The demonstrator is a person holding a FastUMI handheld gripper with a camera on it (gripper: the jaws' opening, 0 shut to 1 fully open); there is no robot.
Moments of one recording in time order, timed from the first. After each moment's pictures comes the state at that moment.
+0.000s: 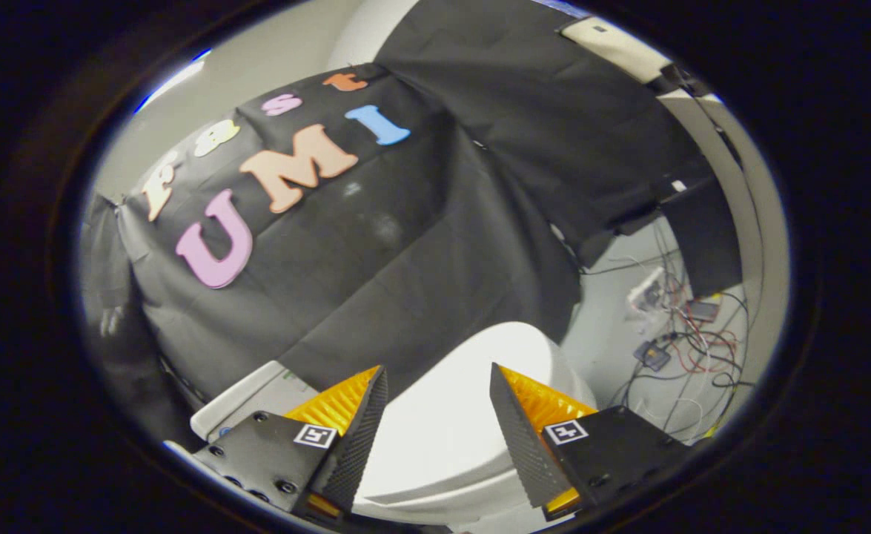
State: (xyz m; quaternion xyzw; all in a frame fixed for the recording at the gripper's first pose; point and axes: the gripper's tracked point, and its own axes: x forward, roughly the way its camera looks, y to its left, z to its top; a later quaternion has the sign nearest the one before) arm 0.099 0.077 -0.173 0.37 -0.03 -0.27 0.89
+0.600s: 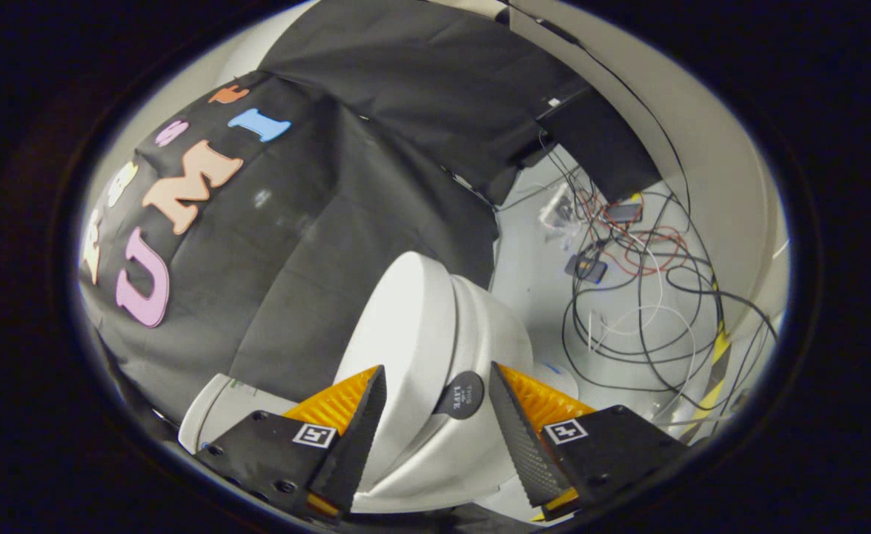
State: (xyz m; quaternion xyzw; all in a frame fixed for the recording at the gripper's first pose) arm 0.084 0.089 -0.289 0.51 0.03 -0.33 0.79
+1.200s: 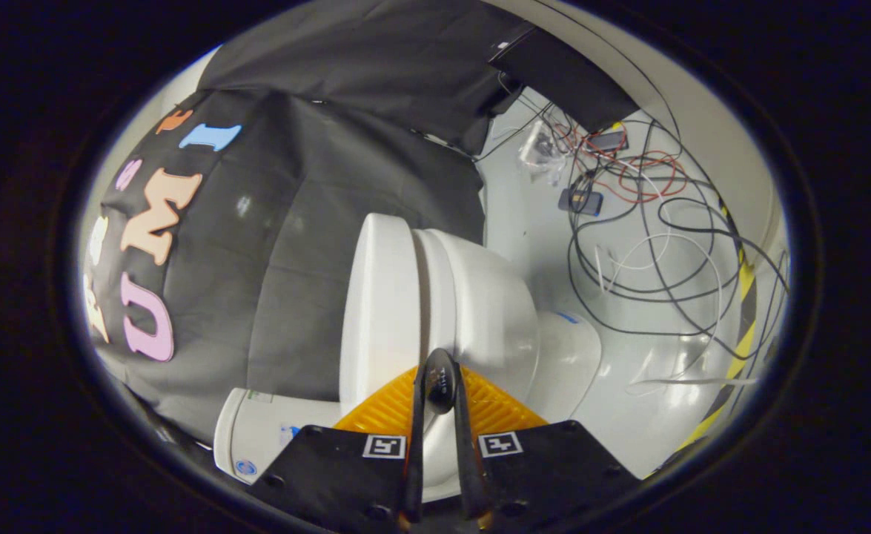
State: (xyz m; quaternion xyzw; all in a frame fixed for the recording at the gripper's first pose) arm 0.107 0.102 -0.318 0.60 0.06 -0.28 0.75
